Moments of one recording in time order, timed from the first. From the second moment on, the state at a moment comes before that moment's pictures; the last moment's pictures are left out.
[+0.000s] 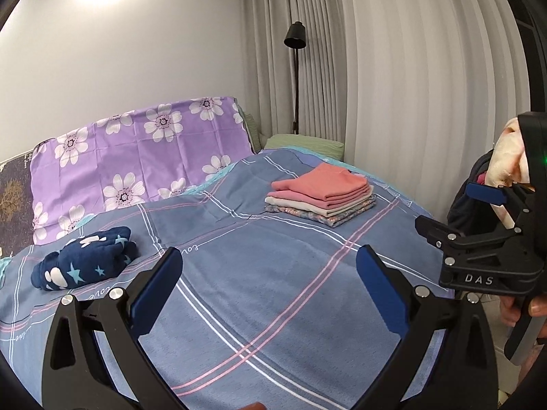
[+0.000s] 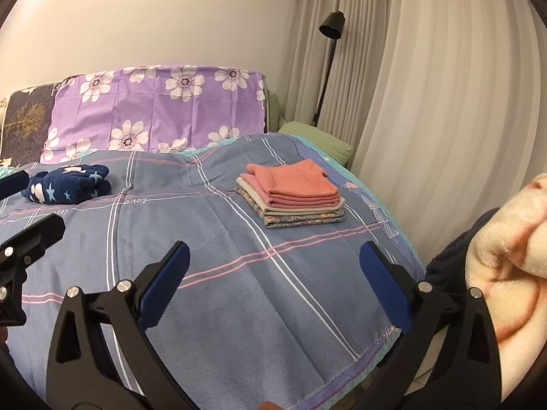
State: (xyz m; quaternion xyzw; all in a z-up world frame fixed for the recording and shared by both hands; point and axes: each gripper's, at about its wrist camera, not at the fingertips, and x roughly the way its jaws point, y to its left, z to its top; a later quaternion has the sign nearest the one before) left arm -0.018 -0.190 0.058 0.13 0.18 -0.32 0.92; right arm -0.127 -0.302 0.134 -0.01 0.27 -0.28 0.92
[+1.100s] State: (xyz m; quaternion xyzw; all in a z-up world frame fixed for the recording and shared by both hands) left arm -0.014 -0.196 0.040 0.15 0.20 -0.33 0.91; right arm -0.114 -0.306 0.128 0.01 0.28 -0.28 0.92
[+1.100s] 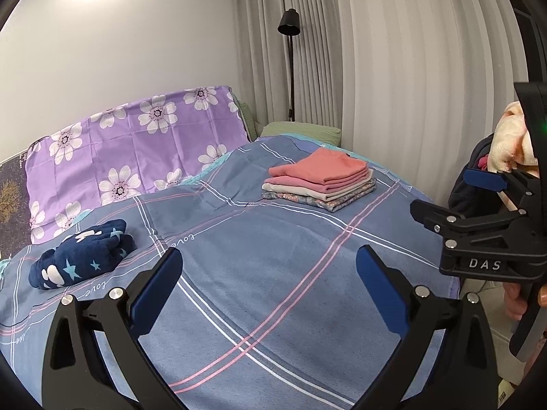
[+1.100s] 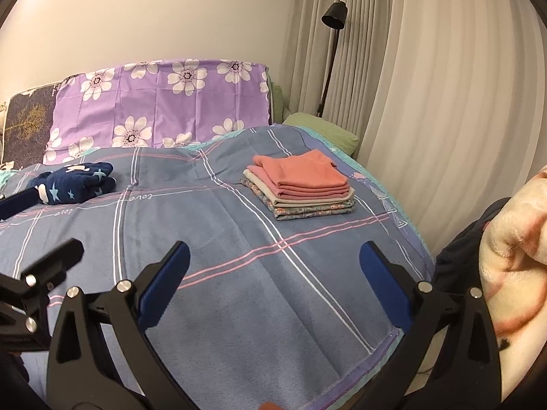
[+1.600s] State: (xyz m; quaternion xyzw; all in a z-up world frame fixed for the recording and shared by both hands) left arm -0.011 -0.200 0.038 0.15 0.20 -0.33 0.91; right arm -0.111 -0.309 0.125 0.01 0.28 -0.27 0.92
